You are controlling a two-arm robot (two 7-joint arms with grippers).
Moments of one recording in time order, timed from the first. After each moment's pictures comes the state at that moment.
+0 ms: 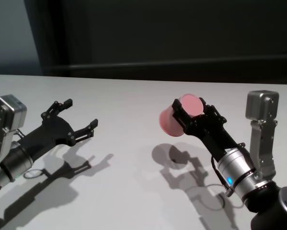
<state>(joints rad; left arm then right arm) -0.15 0.65 0.41 -1.51 -0.45 -0.16 -0.40 0.00 0.34 -0.46 -1.84 0.60 0.02 -0.11</state>
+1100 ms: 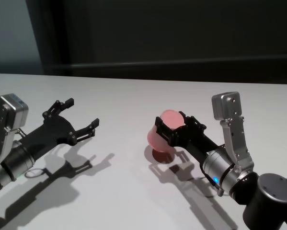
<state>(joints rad) -0.15 0.65 0.41 -1.51 -0.45 -0.16 -0.40 0.10 0.32 -0.49 -1.72 0.53 0.18 -0.03</state>
